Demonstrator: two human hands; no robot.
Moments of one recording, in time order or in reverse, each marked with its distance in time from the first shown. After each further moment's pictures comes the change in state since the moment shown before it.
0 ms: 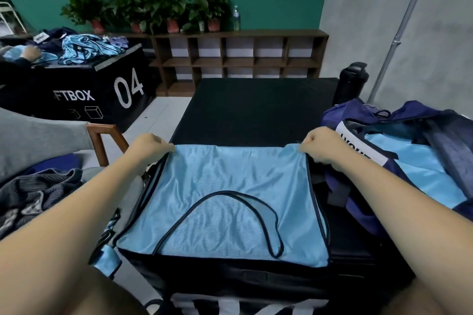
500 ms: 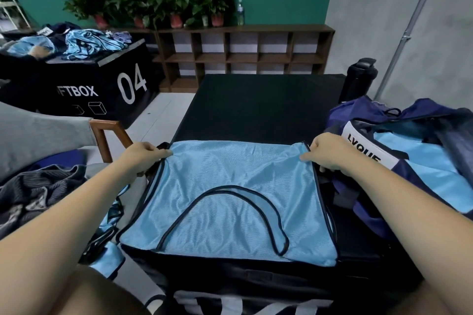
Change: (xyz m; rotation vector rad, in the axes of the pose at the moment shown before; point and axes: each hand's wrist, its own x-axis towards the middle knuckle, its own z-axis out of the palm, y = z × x) left_hand -0.010 -0.035 -0.010 -0.139 -0.082 -0.090; right_hand -0.009 0.001 0.007 -0.165 -0.088 0.029
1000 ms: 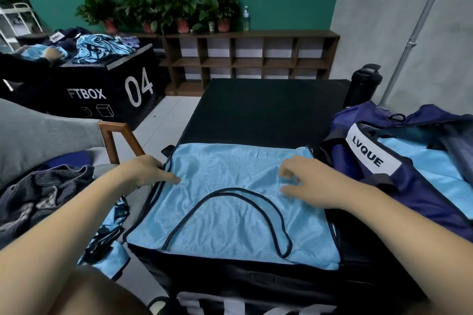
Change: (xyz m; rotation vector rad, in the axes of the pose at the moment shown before) left_hand -0.039 0.004 -0.011 0.458 -0.176 0.034; right_hand -0.056 -0.018 0.032 -0.114 -0.077 -0.565
